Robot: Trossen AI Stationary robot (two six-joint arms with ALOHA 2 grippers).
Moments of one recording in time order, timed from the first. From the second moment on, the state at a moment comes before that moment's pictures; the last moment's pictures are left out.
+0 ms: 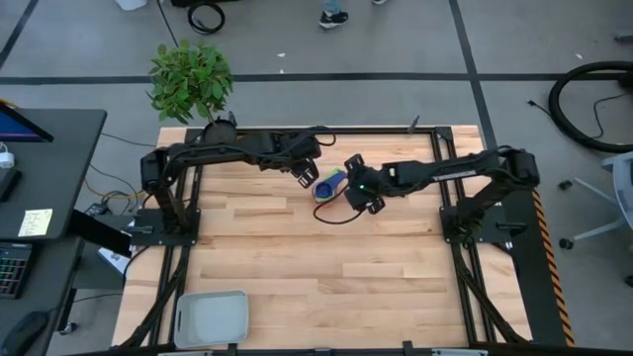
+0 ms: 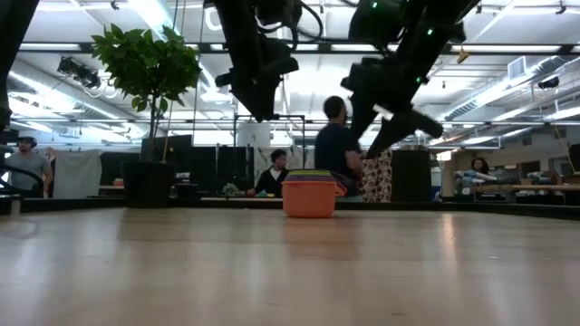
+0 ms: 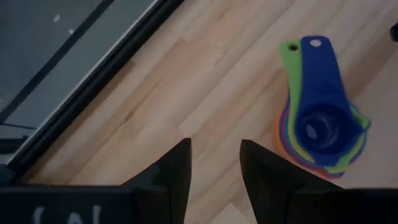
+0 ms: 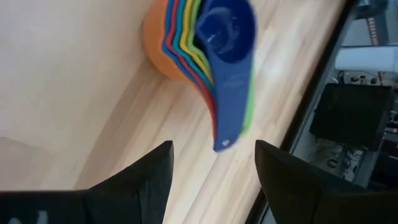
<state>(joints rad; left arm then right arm) 0.24 1.79 1.60 -0.93 -0.39 -0.40 -0.11 1.51 0.98 -0.46 0.37 -0.86</state>
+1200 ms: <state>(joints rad) 0.24 1.75 1.60 -1.03 -0.48 -0.37 -0.15 1.60 0.98 -0.22 0.47 -0.89</state>
